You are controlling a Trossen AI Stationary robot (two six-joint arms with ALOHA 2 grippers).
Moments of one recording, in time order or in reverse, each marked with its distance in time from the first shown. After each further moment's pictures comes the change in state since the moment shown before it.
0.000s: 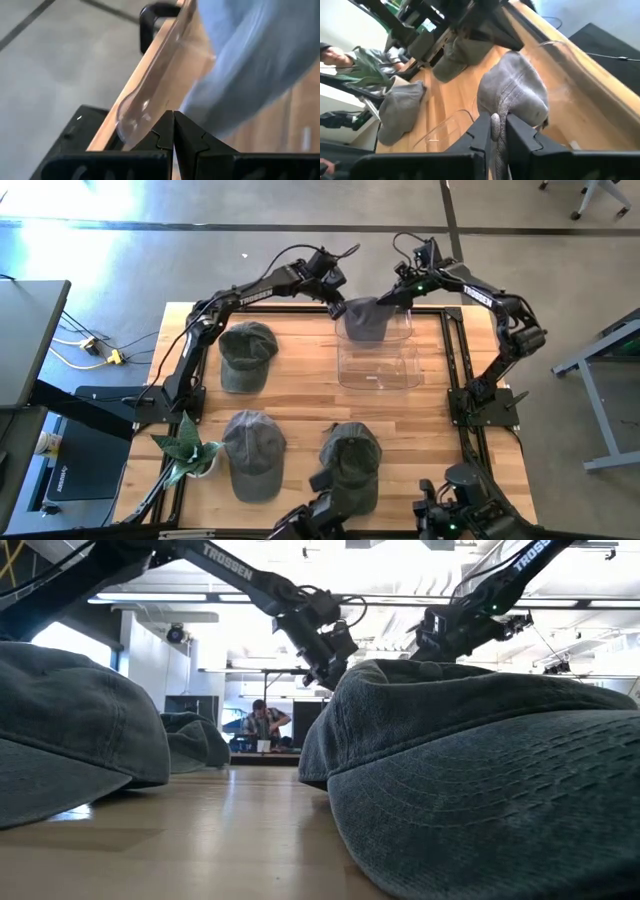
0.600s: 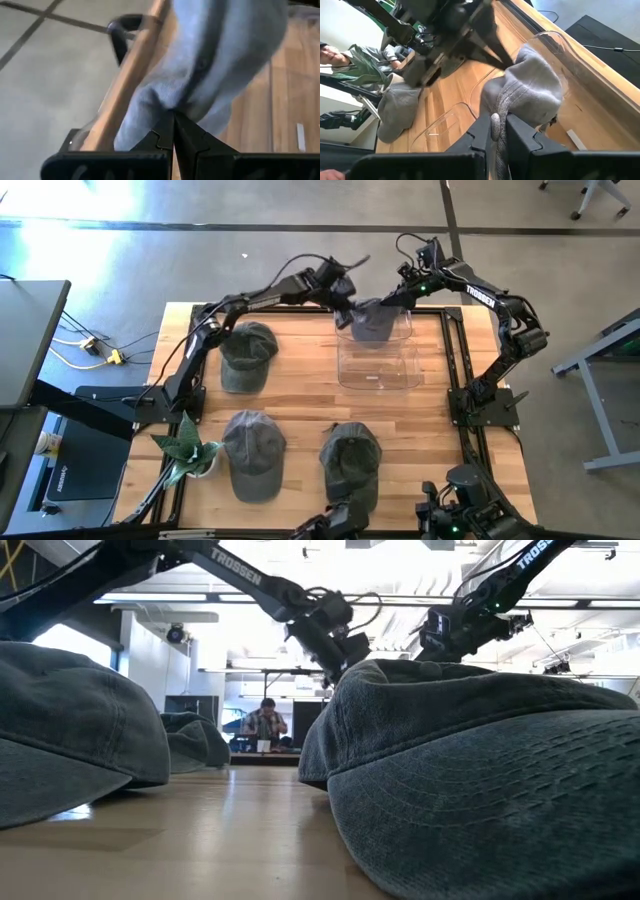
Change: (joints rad) left arm -0.061 0.039 -0.003 0.113 0.036 0.097; right arm -0.011 -0.014 0.000 -0.064 0.016 -0.024
